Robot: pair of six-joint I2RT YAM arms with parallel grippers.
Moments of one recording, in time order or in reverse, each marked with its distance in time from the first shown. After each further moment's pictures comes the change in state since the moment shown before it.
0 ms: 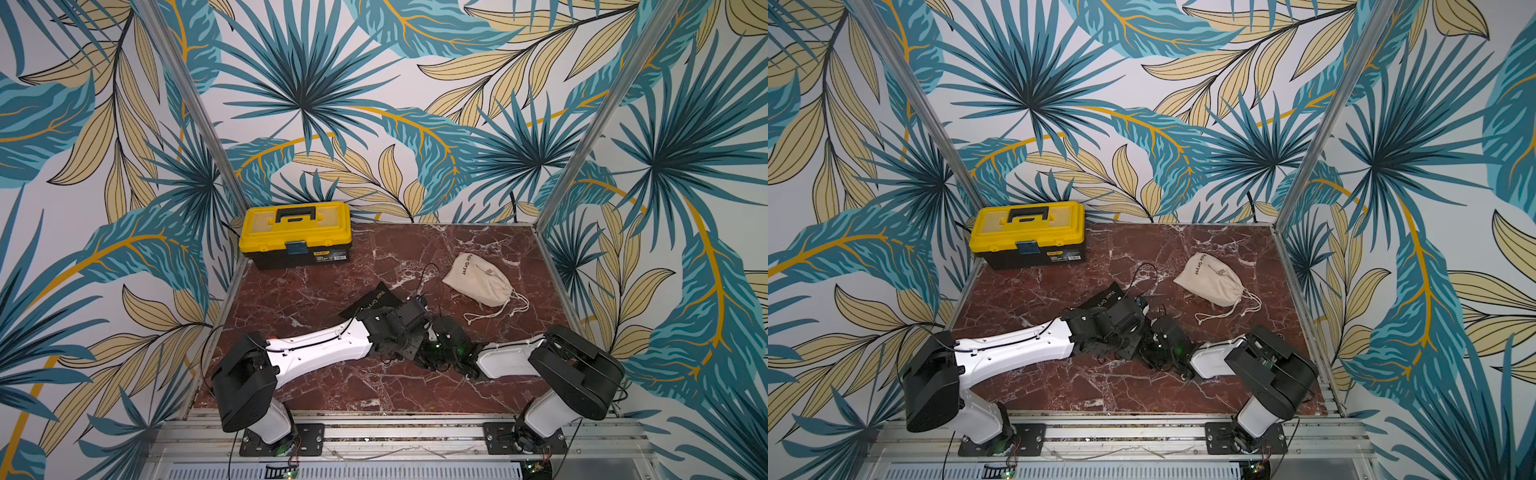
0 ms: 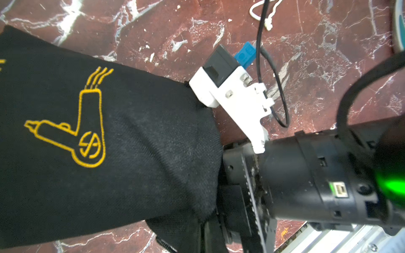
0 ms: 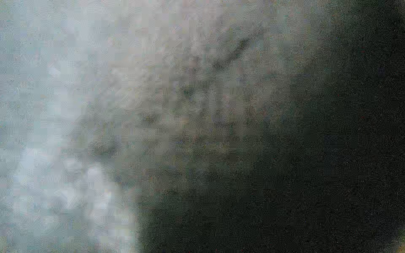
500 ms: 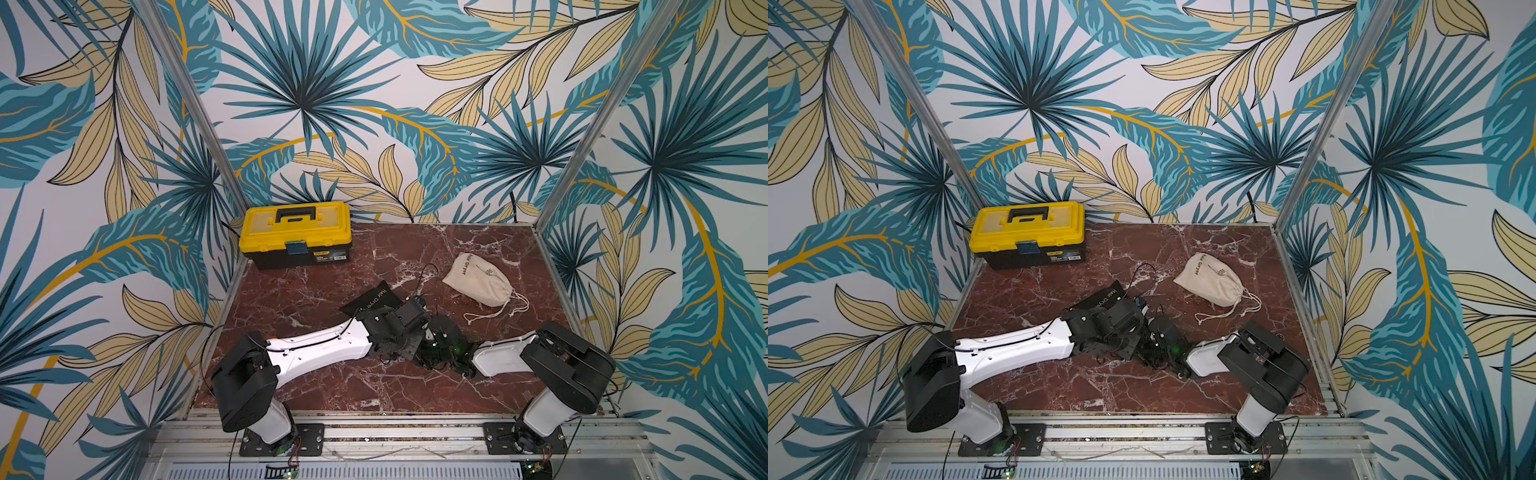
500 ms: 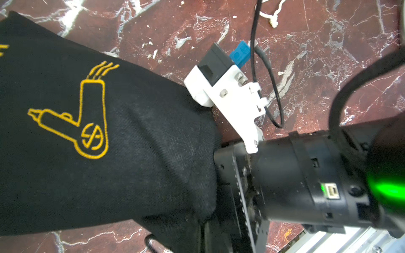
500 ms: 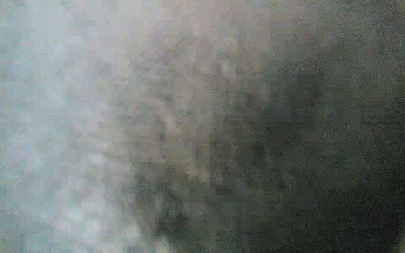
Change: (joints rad) left arm 0.005 0.000 -0.005 0.003 -0.002 -0.003; right arm 0.008 0.046 0.026 0.037 0.009 0.026
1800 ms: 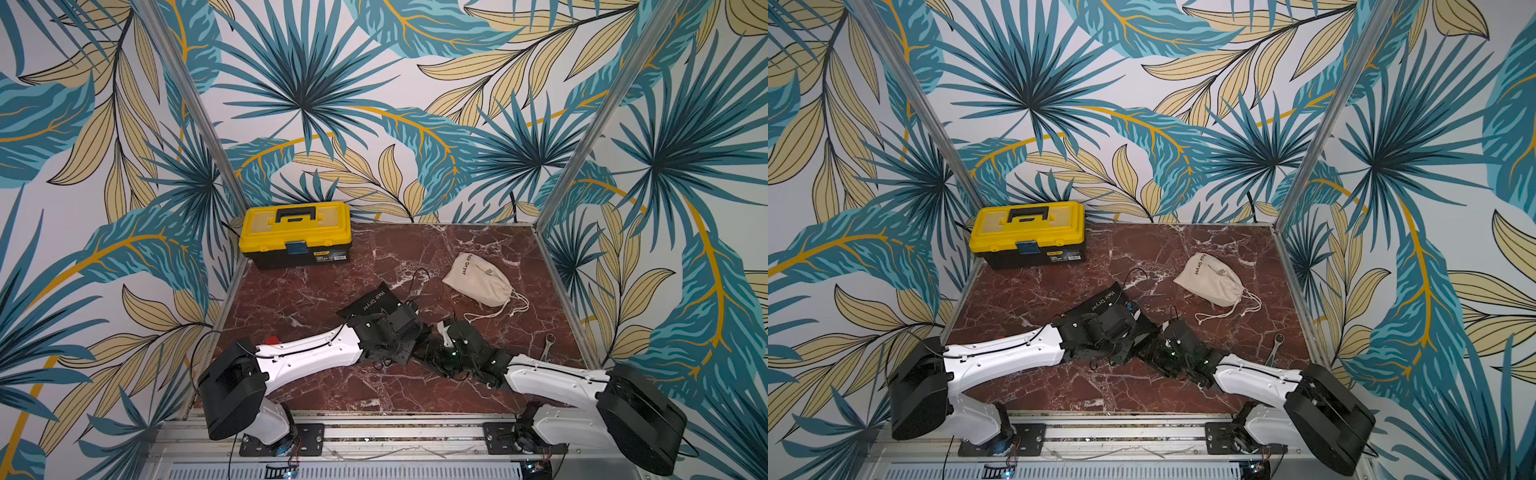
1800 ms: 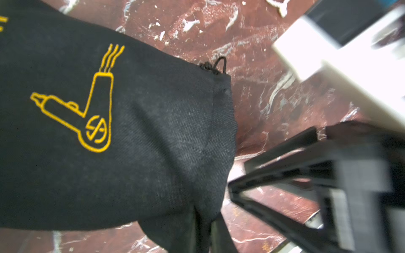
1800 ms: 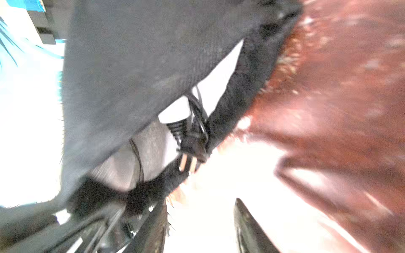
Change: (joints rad) left arm 0.002 -0.079 -0.109 0.030 -0.001 -0.034; right arm 0.000 -0.497 -0.086 -0.500 0.053 -0.173
